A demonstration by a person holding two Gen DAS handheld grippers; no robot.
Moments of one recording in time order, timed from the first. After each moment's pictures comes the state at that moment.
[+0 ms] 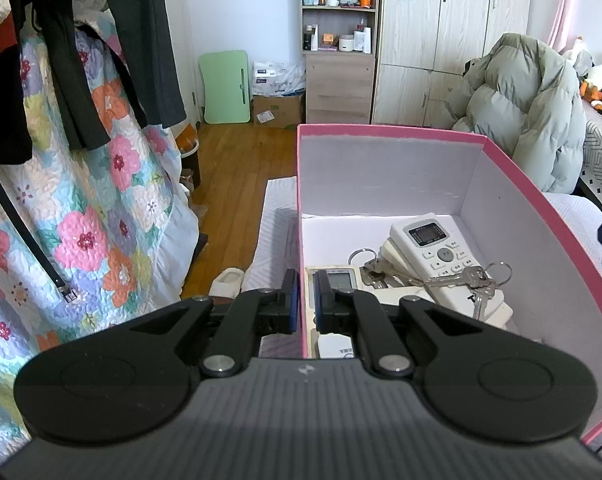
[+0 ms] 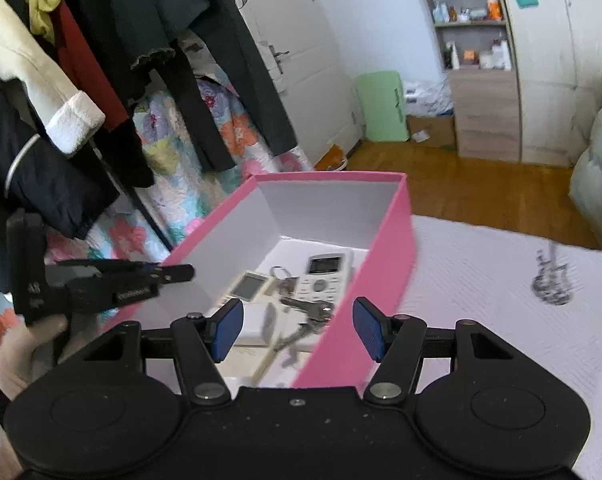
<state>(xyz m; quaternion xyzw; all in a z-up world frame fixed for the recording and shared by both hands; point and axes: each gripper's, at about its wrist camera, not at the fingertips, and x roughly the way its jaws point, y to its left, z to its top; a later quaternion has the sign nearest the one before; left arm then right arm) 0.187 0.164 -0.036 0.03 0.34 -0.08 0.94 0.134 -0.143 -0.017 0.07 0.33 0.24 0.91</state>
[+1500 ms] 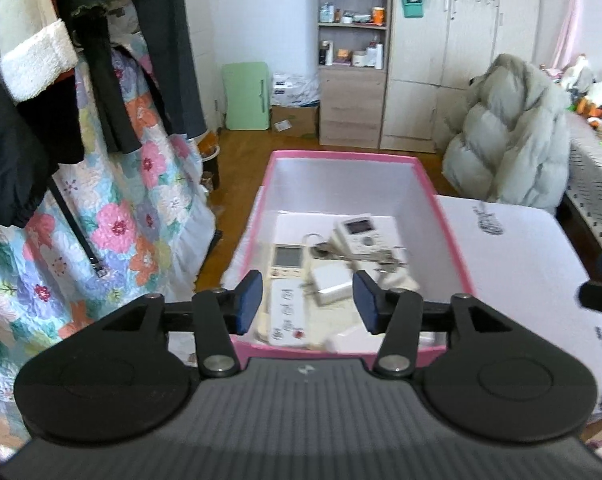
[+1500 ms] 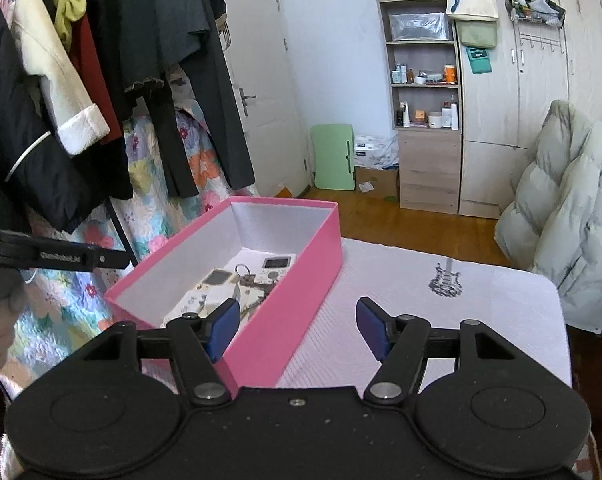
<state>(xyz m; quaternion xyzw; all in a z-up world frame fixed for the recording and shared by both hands) 0.053 0.111 0.053 0.01 0.33 -0.04 0.94 0.006 -0.190 0.020 0.02 0.27 0.17 0.95</state>
